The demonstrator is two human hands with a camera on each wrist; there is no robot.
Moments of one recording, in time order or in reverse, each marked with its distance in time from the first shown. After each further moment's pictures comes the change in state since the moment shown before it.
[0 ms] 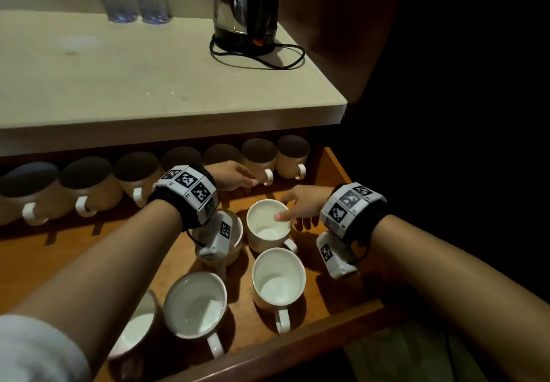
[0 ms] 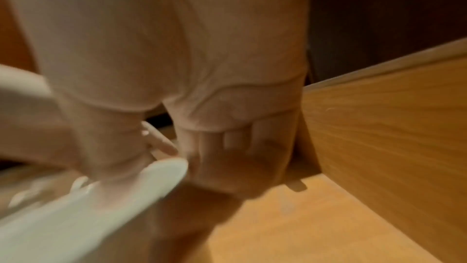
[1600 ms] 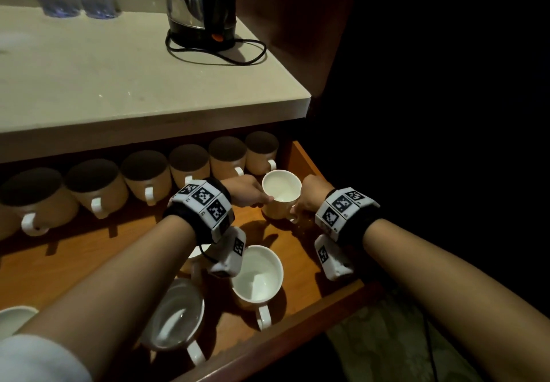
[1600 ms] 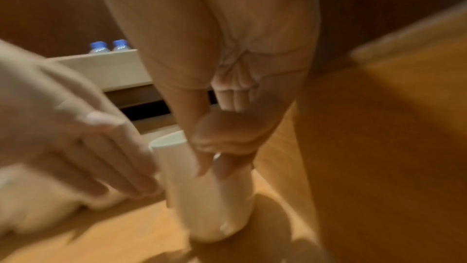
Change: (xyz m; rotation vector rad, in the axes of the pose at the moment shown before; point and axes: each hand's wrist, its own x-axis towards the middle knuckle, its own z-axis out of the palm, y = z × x) left_hand 0.009 0.037 0.055 0.200 -0.144 0.169; right_hand -0.014 0.047 0.004 0.160 0.420 0.331
